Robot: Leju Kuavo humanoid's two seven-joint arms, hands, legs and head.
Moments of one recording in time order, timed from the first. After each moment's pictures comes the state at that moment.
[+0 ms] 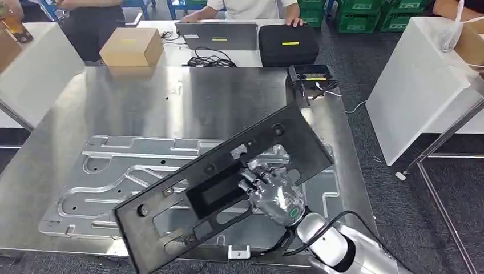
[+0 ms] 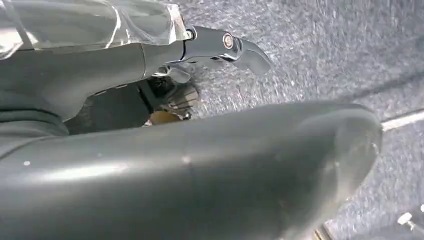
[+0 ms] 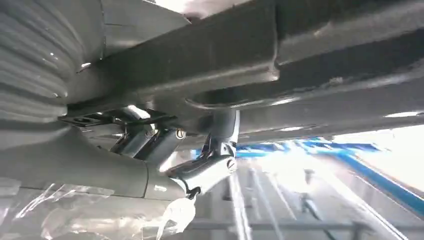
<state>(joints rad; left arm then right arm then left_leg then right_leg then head) -0.17 -0.13 -1.06 -0.23 0.74 0.10 -0.49 -0.83 -0.30 1.19 -1.81 1.33 -0.17 0.21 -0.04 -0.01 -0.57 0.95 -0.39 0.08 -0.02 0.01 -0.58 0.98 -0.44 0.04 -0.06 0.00</state>
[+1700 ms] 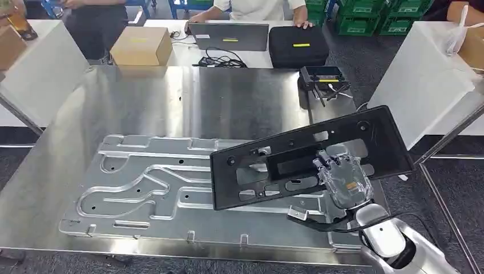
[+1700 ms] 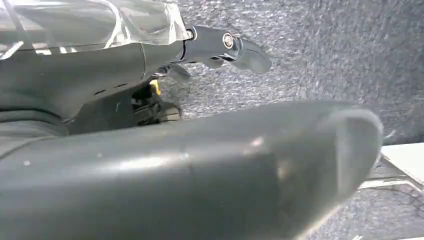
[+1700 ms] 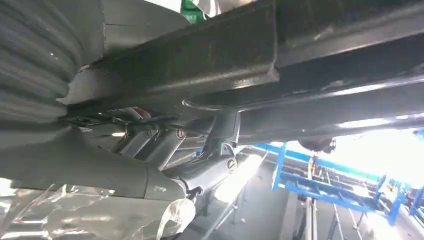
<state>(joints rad) -0.15 -0.03 -0.97 -0.24 0.90 0.03 -0.59 -0.70 -0.59 0.91 -1.85 1.30 -0.10 0.34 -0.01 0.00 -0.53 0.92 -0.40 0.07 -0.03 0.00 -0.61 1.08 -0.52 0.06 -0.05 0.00</state>
